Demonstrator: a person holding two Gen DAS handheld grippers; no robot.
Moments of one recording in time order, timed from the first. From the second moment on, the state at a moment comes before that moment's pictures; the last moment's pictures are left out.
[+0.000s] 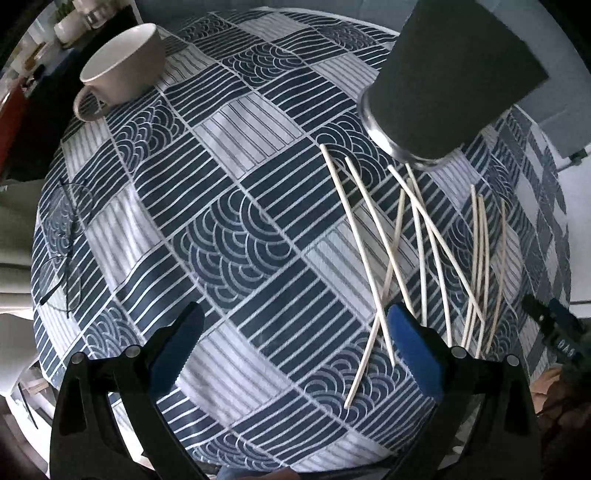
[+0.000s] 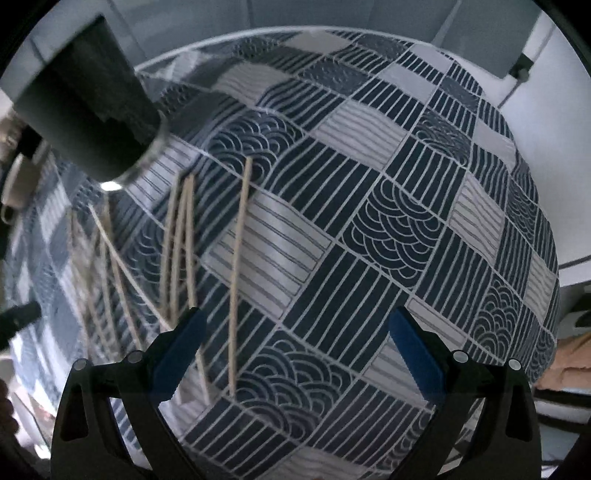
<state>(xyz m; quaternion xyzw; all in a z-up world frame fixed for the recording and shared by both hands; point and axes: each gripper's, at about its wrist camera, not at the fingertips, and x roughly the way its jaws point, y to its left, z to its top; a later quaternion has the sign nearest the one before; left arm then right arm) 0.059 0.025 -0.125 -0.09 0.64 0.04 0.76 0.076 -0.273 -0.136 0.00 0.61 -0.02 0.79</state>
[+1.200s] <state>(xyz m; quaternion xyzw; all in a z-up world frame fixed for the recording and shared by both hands) 0.069 -0.002 -0.175 -0.04 0.62 0.06 0.78 0.076 -0.286 -0.181 -0.01 0.59 0.02 0.81</state>
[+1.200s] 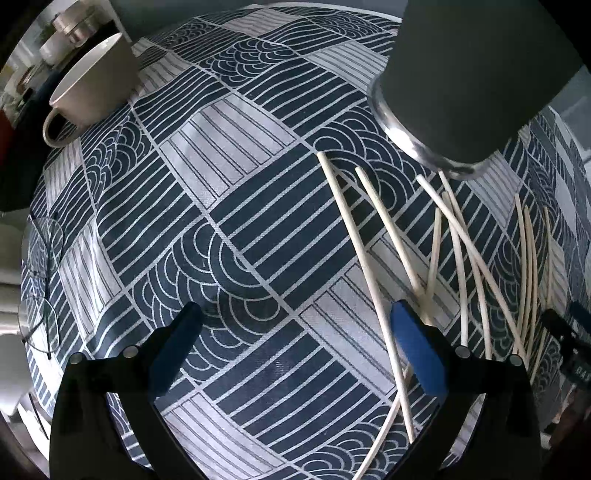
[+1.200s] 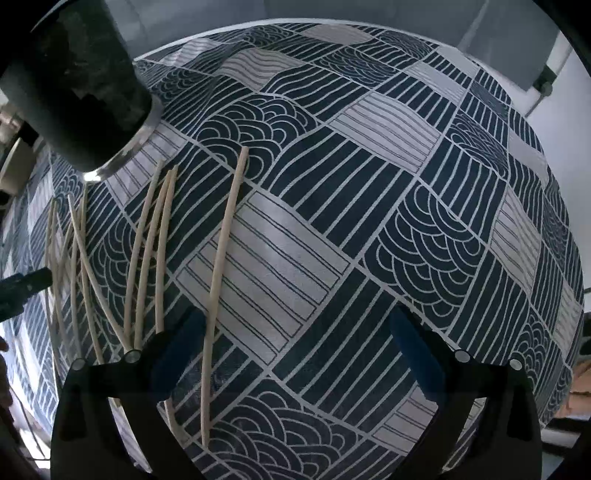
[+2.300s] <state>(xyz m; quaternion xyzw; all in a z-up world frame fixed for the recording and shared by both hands) 0.024 0.110 -0.107 -0.14 0.59 0.05 0.80 0.067 -0.303 -0.102 0.06 0.52 0.13 0.84</state>
